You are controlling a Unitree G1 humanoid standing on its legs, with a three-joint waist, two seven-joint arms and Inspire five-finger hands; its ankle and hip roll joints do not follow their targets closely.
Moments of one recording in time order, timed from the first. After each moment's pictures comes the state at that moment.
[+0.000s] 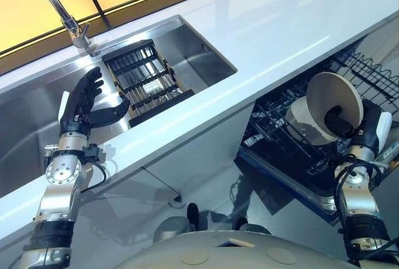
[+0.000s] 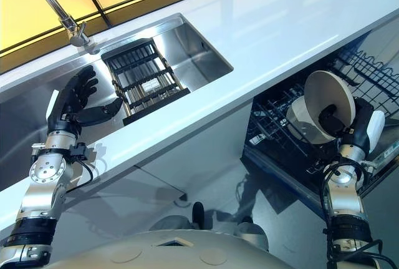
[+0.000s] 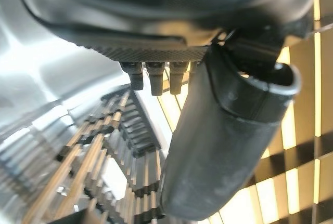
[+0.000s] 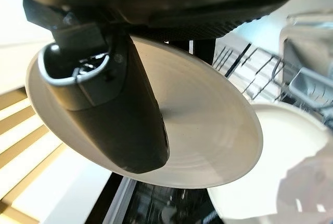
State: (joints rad) left arm 0.11 0.51 0.16 0.07 -0.28 -0.16 0.05; right arm 0.04 -0.52 -0.19 0.35 -0.04 -0.16 -0.47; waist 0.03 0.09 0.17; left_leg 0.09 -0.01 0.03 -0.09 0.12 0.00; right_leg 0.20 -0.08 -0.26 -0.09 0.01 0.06
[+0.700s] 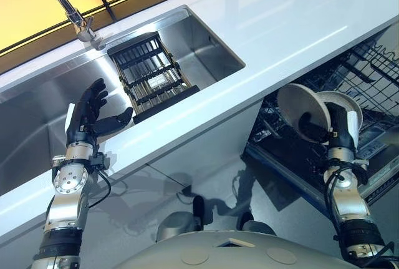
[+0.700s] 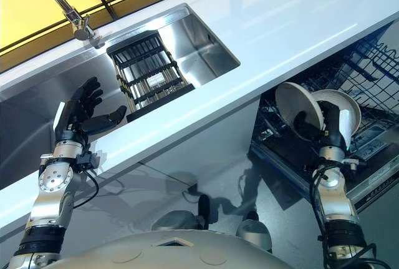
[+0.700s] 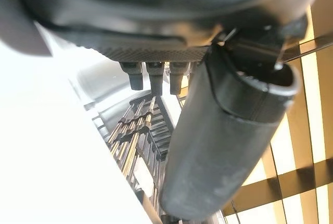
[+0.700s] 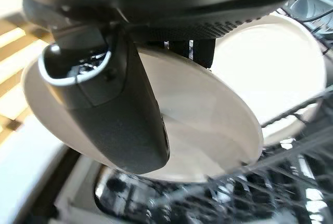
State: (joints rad) left arm 0.15 0.45 0.17 0.07 -0.28 -0.16 0.05; right arm 0.08 -0.50 -0.12 0.29 -0.10 -0.10 -0.30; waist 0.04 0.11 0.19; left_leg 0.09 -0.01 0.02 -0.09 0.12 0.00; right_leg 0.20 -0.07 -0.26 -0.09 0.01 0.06
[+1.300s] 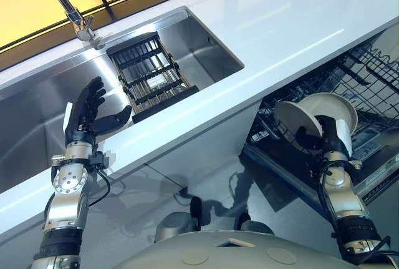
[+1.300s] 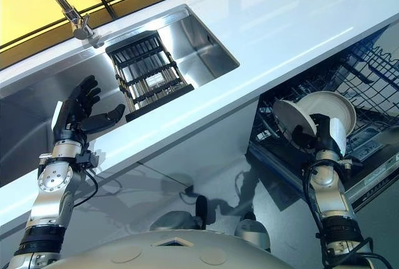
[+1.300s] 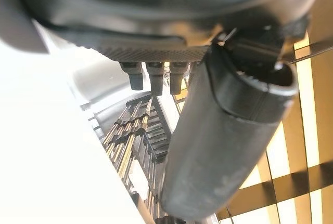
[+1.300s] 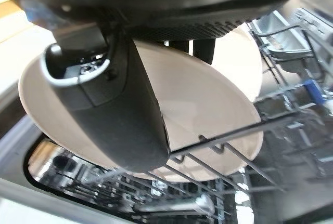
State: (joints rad) left arm 0.15 0.45 0.17 0.07 -0.28 -0.17 0.06; right arm 0.06 -0.50 -0.04 0.32 -0.18 0.08 -0.27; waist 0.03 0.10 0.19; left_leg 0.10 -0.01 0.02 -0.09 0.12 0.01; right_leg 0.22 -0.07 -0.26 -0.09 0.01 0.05
